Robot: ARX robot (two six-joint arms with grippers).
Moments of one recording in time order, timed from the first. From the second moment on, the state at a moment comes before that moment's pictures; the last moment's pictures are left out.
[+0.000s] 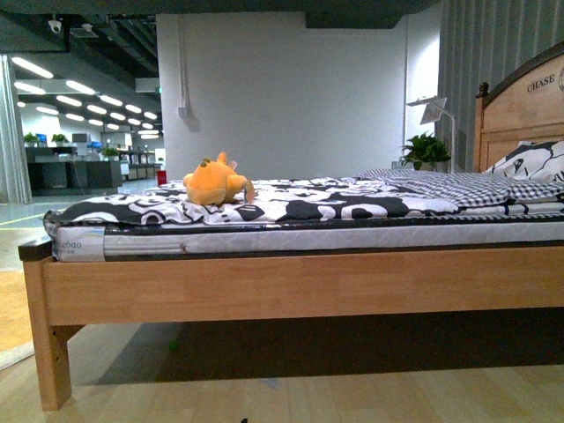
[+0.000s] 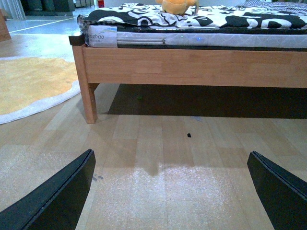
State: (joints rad) left arm 0.00 0.00 0.01 0.00 0.00 0.00; right arm 0.00 0.00 0.01 0.00 0.00 0.00
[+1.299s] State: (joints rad) left arm 0.00 0.00 0.01 0.00 0.00 0.00; right arm 0.00 0.00 0.01 0.00 0.00 0.00
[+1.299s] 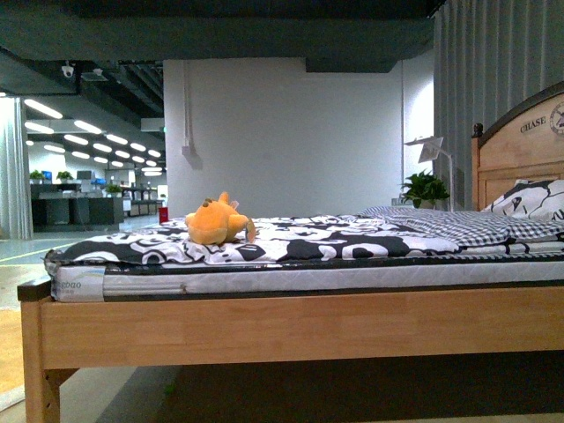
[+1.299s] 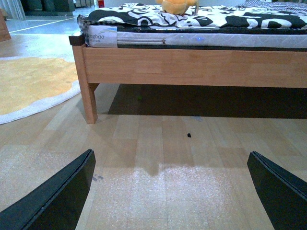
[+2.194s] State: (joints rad) left arm 0.00 0.00 0.01 0.00 0.00 0.00; right arm 0.00 0.00 0.01 0.00 0.00 0.00
